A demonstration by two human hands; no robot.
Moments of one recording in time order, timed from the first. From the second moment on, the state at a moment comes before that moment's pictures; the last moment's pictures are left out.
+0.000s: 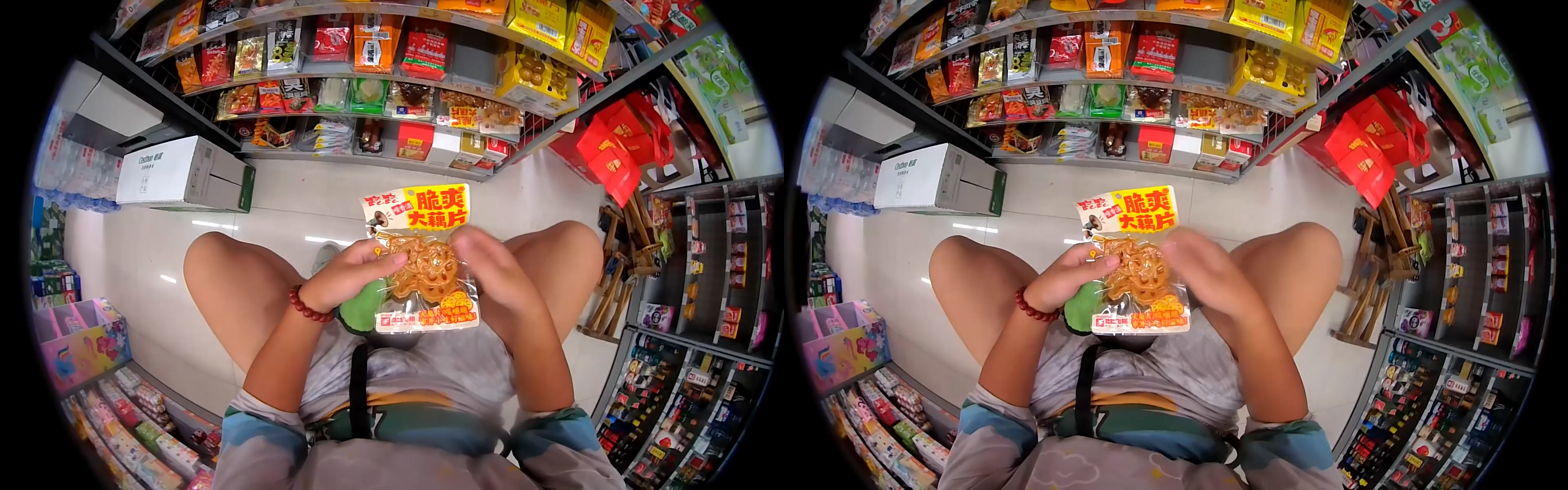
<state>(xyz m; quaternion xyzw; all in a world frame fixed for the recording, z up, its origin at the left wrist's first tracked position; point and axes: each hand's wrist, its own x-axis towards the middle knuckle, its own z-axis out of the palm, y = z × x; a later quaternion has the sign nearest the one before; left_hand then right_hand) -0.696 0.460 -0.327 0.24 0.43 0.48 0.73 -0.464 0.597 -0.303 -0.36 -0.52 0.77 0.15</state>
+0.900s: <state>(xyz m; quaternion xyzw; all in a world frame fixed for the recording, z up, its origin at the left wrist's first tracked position) -0.703 0.462 -0.319 0.26 0.43 0.48 0.72 -0.499 0.581 -0.292 -0.34 -0.42 0.82 0.19</state>
